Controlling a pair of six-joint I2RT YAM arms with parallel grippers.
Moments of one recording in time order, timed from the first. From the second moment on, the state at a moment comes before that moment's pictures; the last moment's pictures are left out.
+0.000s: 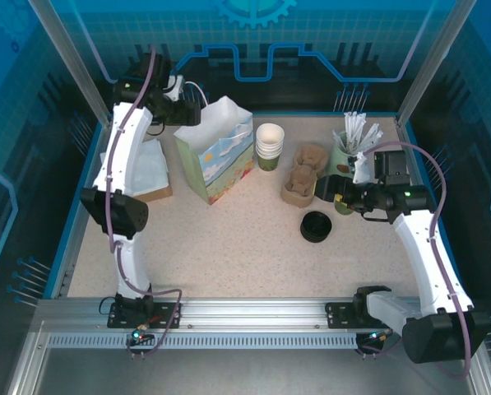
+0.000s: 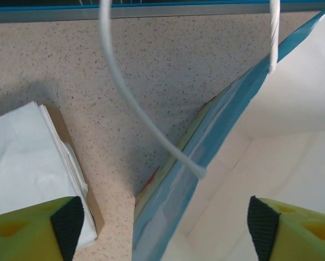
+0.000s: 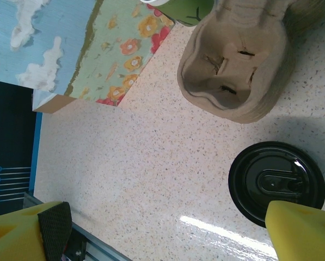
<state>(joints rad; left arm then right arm) -0.11 2.07 2.45 -1.36 0.07 -0.13 0.04 1.07 1.08 -0.94 -0.58 0.34</state>
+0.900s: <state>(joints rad) -0.11 2.11 2.51 -1.39 0.14 -0.05 0.04 1.08 1.07 -0.94 -0.57 0.34</state>
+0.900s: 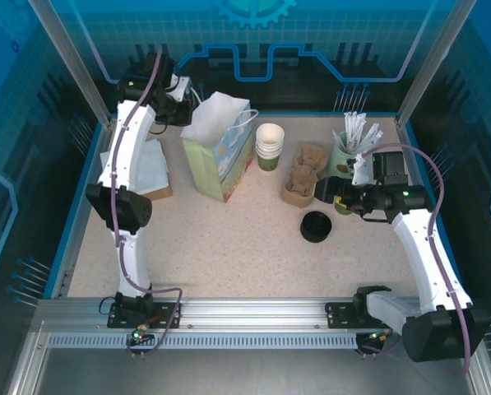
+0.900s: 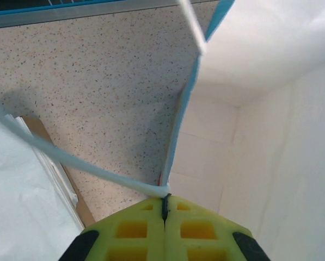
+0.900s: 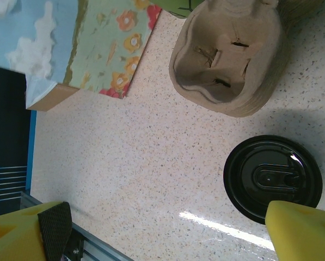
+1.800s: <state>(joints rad) -0.21 1.52 1.97 -1.22 0.15 -0.38 0.04 1.06 1.07 -0.98 -0.53 0.33</state>
